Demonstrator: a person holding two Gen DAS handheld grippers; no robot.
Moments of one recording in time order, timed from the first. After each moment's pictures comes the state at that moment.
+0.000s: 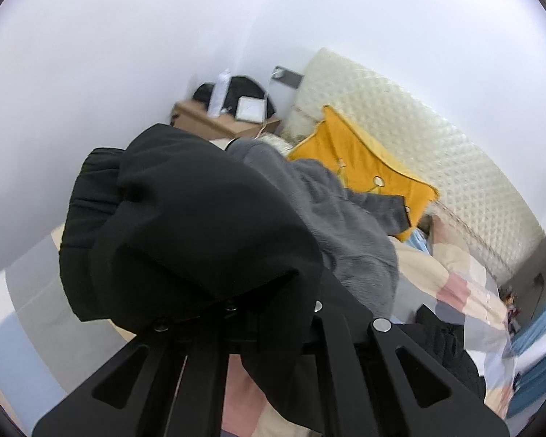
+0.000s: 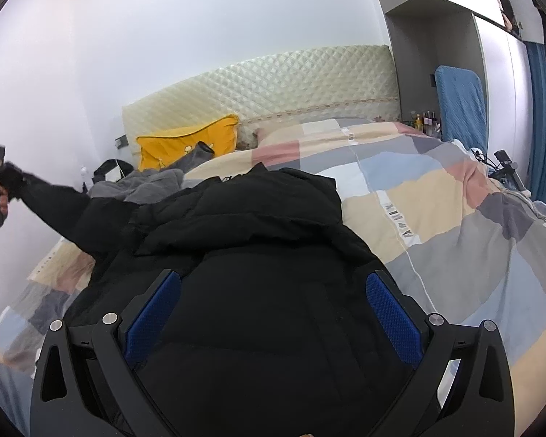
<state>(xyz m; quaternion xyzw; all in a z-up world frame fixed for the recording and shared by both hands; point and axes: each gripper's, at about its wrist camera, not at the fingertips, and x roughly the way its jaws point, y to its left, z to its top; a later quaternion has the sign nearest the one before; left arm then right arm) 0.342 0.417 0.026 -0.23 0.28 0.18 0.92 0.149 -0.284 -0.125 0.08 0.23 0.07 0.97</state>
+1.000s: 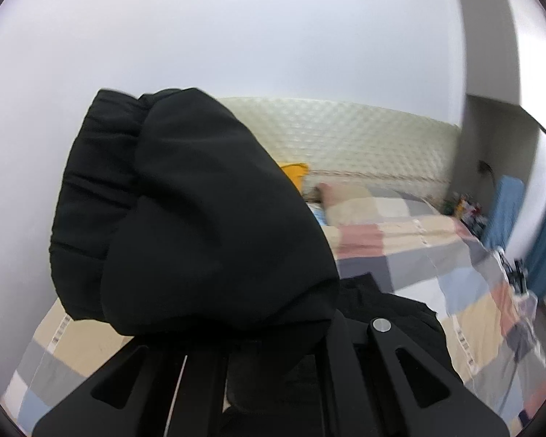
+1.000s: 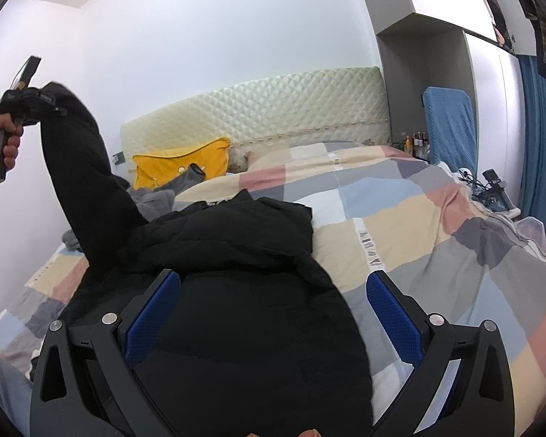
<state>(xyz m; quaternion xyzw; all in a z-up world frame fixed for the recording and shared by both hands) 0.346 0.119 0.121 -0.01 0.24 0.02 0.97 0.134 -0.340 -0.100 0.08 0.20 0.06 0.98</state>
